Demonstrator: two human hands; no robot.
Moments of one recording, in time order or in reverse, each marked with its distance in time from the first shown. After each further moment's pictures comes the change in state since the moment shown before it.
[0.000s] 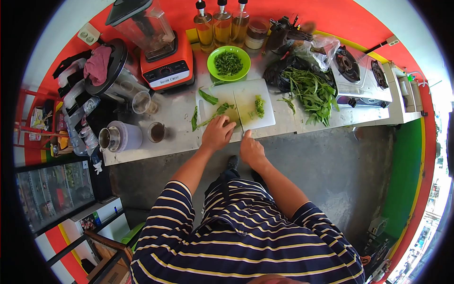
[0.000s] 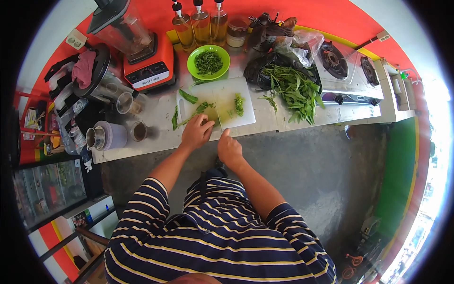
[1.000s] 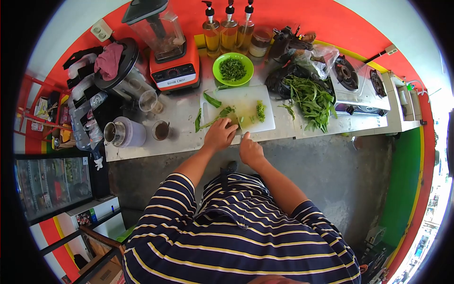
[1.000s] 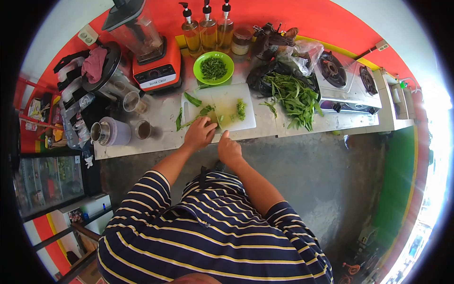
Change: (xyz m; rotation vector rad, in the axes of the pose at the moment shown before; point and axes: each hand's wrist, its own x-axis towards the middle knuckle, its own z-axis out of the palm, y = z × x) left_hand 0.000 0.003 -0.004 0.020 0.004 0.007; right_hand 0.007 -0.004 -0.005 -0.105 -0.023 -0.049
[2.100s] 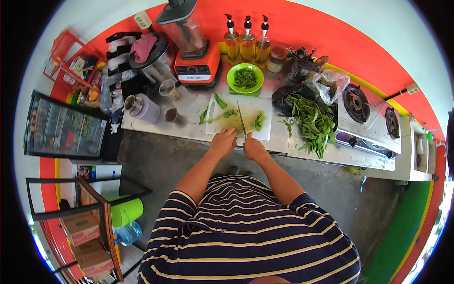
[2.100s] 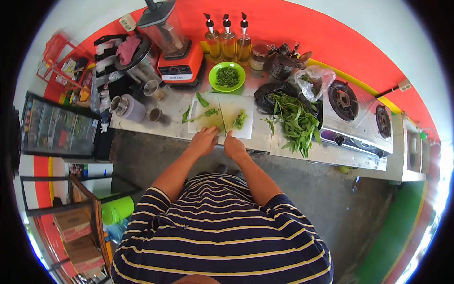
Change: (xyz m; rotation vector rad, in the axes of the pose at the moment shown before) left_hand 0.007 0.084 0.011 0.234 -0.355 -0.507; right_hand 0.033 0.074 -0.020 0.070 -0.070 -0.331
